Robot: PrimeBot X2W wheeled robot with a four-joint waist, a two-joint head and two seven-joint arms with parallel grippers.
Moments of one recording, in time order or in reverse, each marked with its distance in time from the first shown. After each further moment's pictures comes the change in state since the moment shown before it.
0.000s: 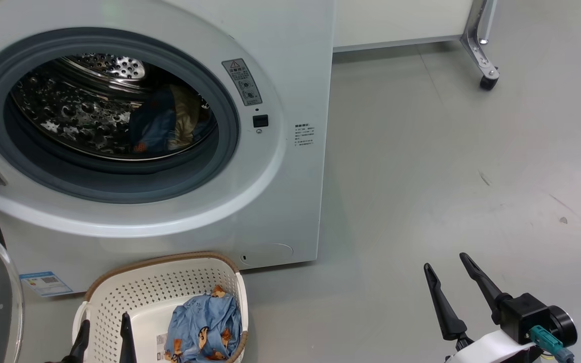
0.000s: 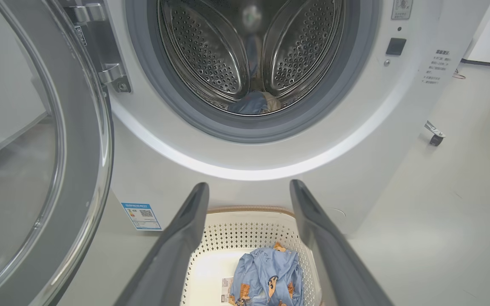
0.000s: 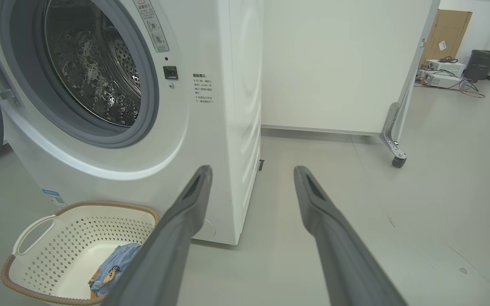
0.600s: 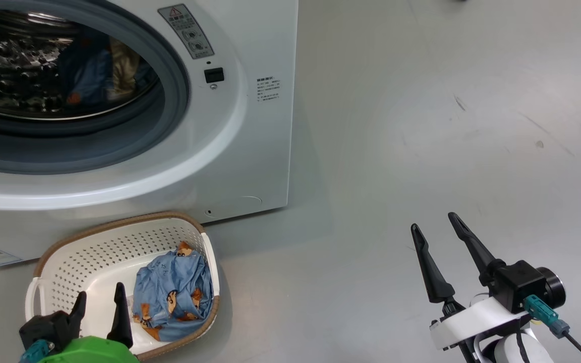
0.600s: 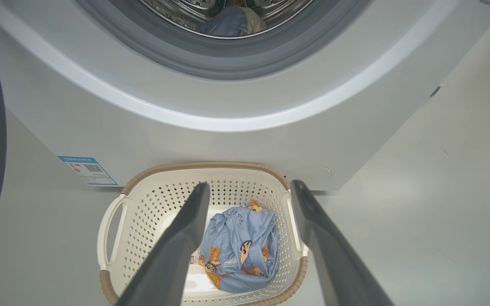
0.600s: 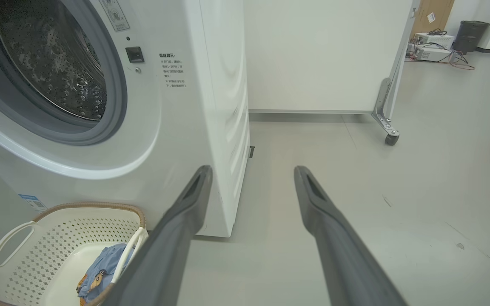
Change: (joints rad) left arm -0.124 0.008 0.007 0.051 -0.087 -0.012 0.133; right arm -0.091 0.035 0.017 -0.039 -0.002 0.000 0.000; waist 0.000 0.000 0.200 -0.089
